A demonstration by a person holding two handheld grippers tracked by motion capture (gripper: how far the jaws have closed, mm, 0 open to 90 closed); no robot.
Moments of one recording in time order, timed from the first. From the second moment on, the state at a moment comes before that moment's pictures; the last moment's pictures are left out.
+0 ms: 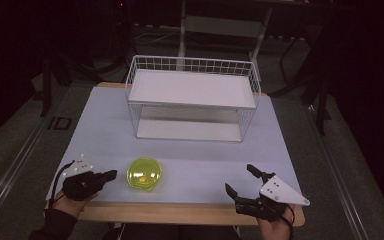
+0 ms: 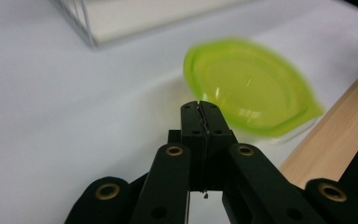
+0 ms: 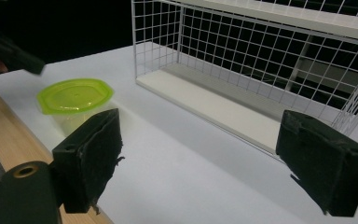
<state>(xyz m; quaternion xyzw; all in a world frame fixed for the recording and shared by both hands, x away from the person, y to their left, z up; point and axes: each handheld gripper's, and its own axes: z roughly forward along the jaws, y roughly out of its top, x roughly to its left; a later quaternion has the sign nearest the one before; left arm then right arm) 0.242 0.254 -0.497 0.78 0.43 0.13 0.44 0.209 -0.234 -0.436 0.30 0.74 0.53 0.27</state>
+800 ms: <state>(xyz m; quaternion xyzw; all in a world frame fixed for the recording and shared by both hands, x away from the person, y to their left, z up) 0.265 0.188 -0.522 0.83 0.41 0.05 0.38 0.208 -0.236 -0.436 0.30 0.75 0.53 0.27</state>
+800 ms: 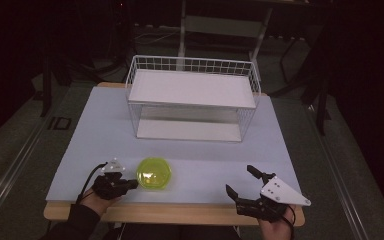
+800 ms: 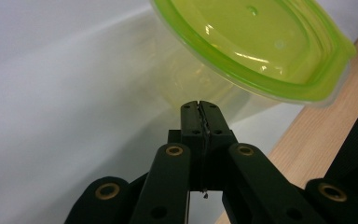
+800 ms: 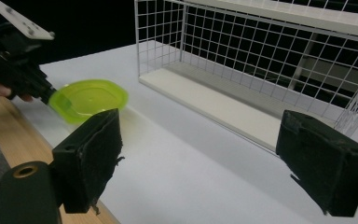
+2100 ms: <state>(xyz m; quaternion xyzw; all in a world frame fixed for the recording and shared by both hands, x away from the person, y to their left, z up) 0.288 0.130 -0.525 0.84 0.39 0.03 0.38 0.207 -0.240 -0.436 0.31 0.75 0.53 0.27</state>
